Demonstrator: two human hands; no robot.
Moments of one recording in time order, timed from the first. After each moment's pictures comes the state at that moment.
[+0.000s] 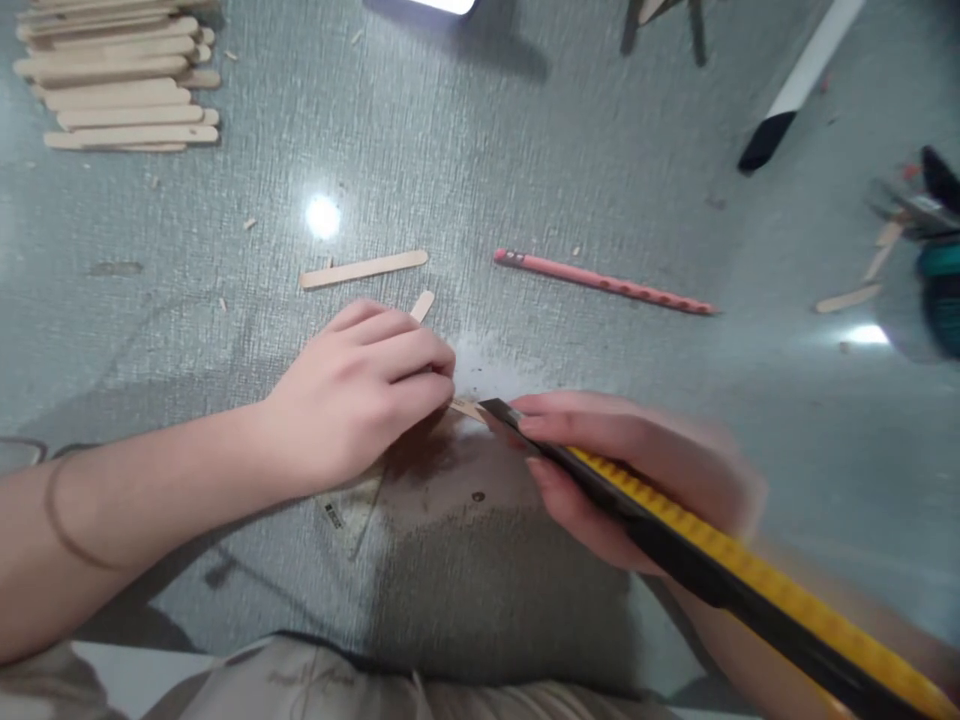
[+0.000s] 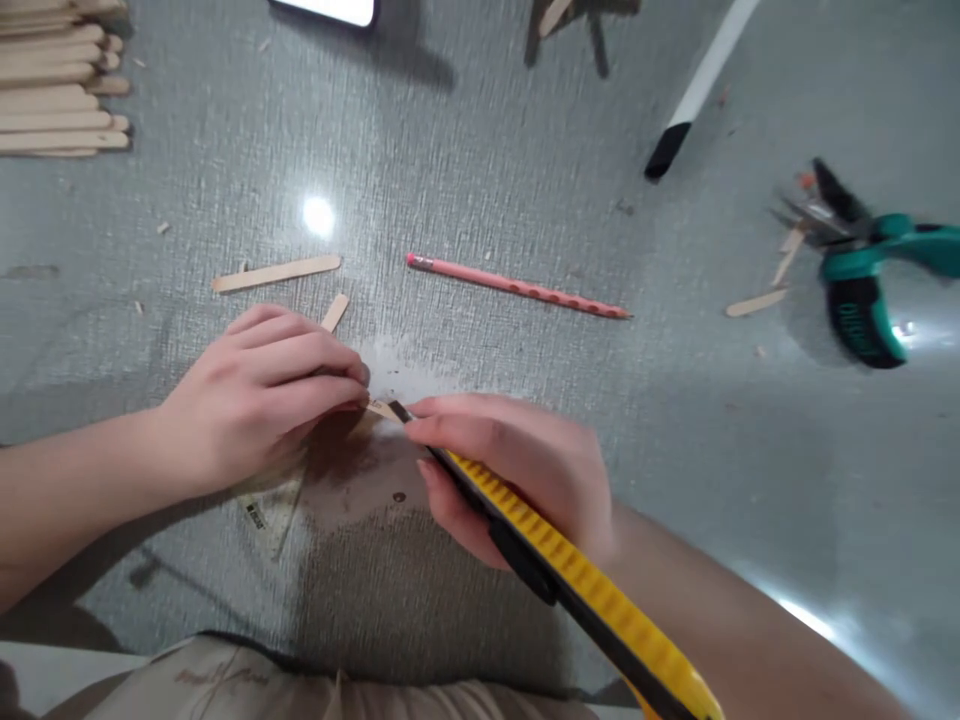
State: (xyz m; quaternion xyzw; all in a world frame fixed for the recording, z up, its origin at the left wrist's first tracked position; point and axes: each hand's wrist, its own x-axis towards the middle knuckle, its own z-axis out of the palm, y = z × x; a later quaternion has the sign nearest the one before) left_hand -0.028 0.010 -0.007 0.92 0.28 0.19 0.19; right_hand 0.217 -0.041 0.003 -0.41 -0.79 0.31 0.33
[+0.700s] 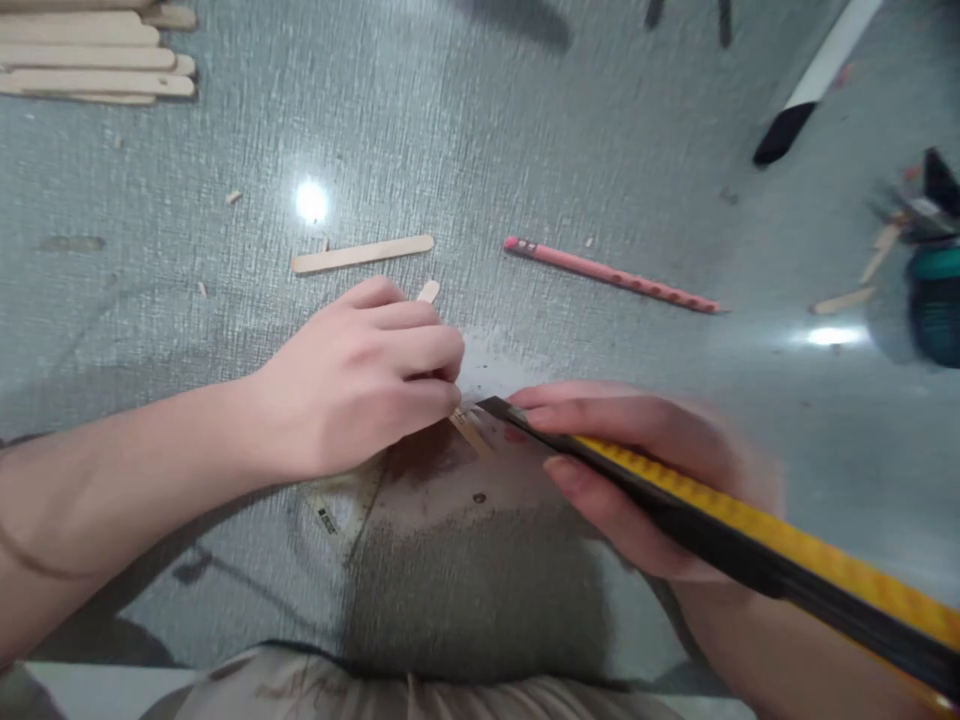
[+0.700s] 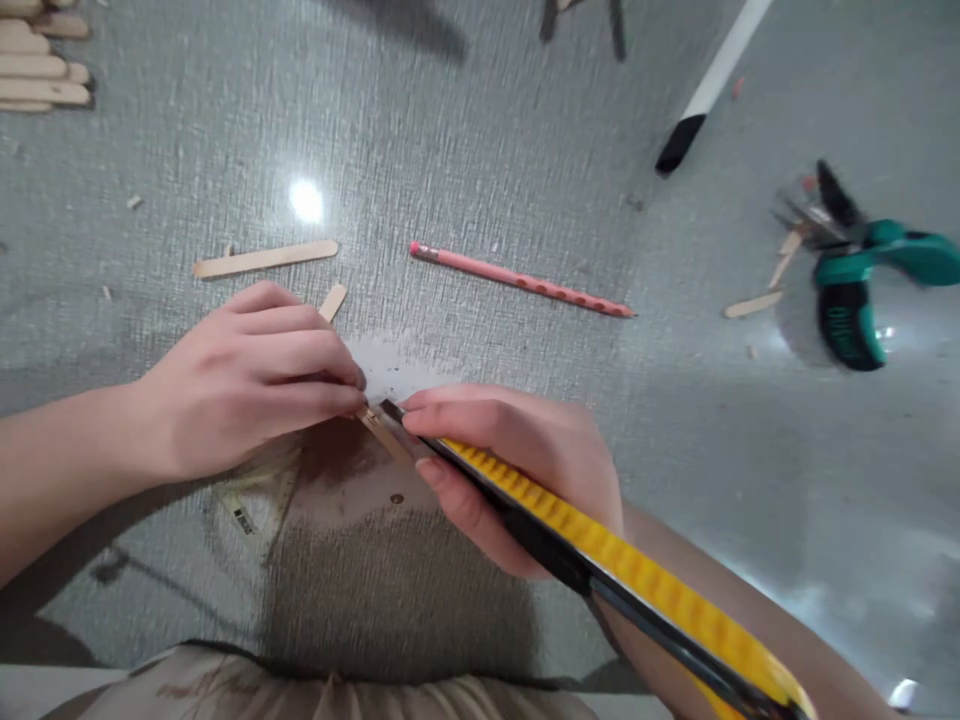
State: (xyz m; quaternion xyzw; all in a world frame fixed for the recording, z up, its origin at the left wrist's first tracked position) left_hand -0.029 0.025 -0.010 0.94 0.21 0.16 0.20; right_hand 0.218 -0.035 0.009 -0.42 -0.77 0.37 0.29
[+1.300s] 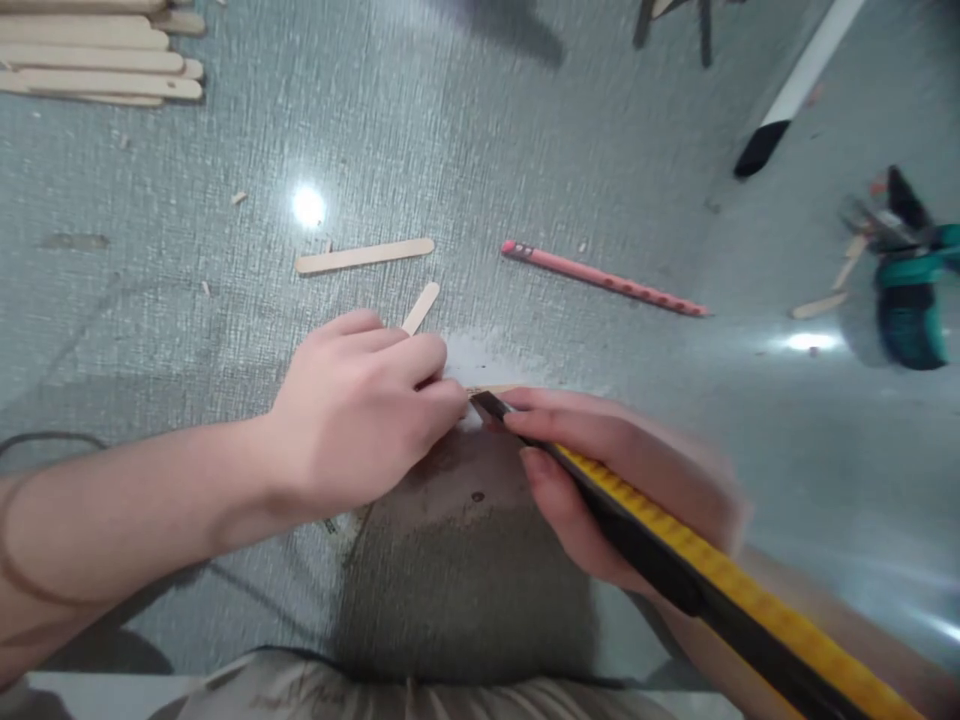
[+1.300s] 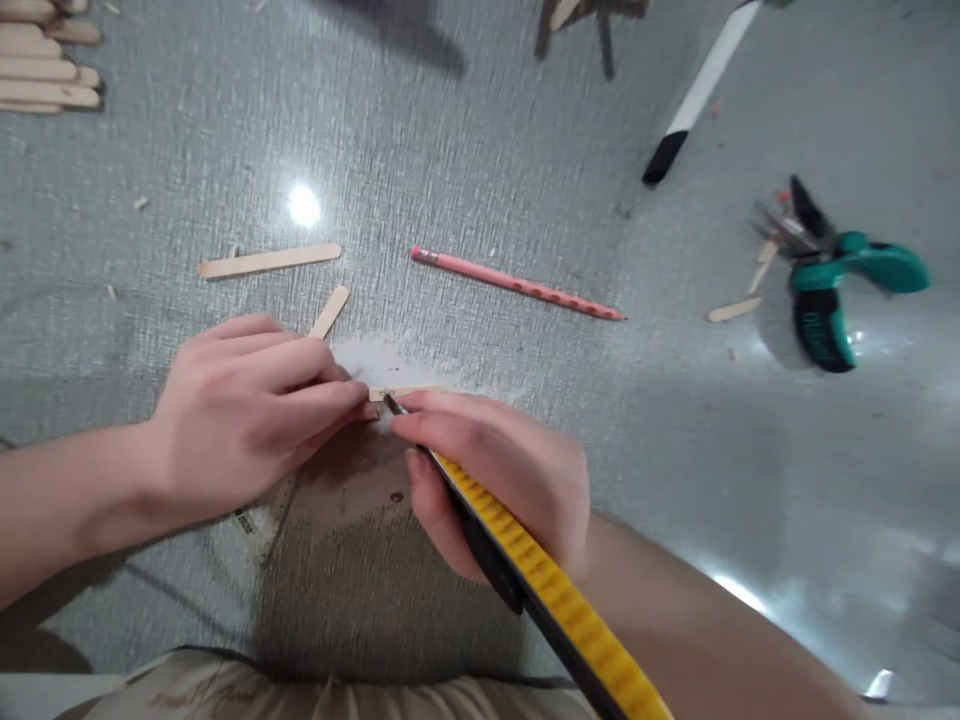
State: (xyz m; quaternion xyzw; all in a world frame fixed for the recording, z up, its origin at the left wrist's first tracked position) left_hand -0.019 -0.002 -0.006 0.91 0.35 0.19 0.14; right_hand 0.203 -0.055 0.007 -0.48 -0.78 0.28 0.29
